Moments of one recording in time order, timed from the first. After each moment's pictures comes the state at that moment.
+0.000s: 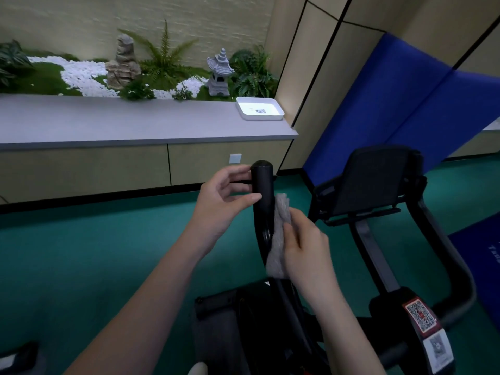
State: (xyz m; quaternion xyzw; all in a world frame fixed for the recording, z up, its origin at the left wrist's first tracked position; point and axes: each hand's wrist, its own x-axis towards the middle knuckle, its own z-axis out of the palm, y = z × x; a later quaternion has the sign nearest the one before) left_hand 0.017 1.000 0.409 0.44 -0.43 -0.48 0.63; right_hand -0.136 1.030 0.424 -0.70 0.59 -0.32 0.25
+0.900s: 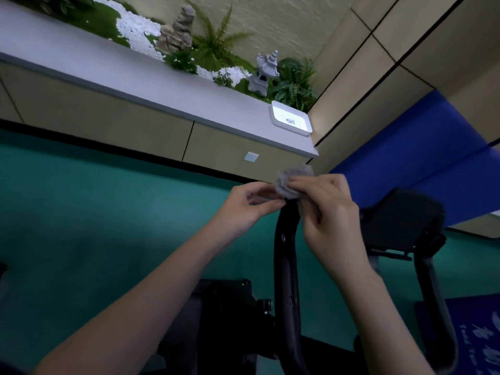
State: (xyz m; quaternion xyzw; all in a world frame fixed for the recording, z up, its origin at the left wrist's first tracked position) left_hand 0.013 1.013 0.393 0.44 -0.36 -0.53 0.63; right_hand -0.124 0.988 0.466 -0.91 0.32 -0.26 0.00
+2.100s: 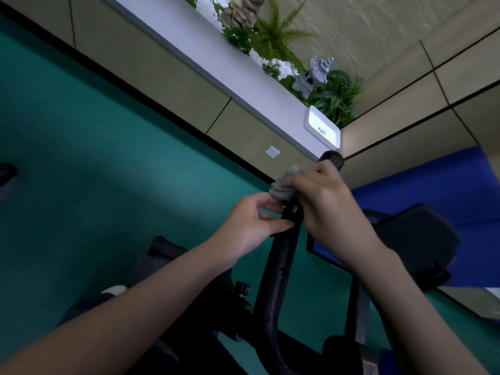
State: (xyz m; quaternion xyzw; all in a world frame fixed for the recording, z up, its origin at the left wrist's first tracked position) left_hand -0.044 1.068 0.378 0.50 -0.21 -0.53 0.66; right_hand -0.120 0.975 0.472 -0.99 0.12 -0.03 -0.03
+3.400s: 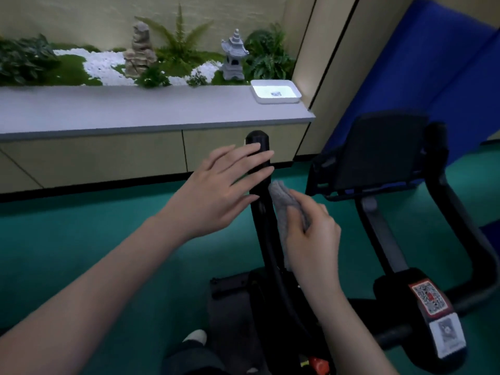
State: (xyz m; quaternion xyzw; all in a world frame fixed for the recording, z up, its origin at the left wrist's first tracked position) left_hand 0.032 1.017 0.407 0.46 -0.85 0.17 0.20; right_hand -0.154 1.045 0.413 -0.67 0.58 -0.40 0.24
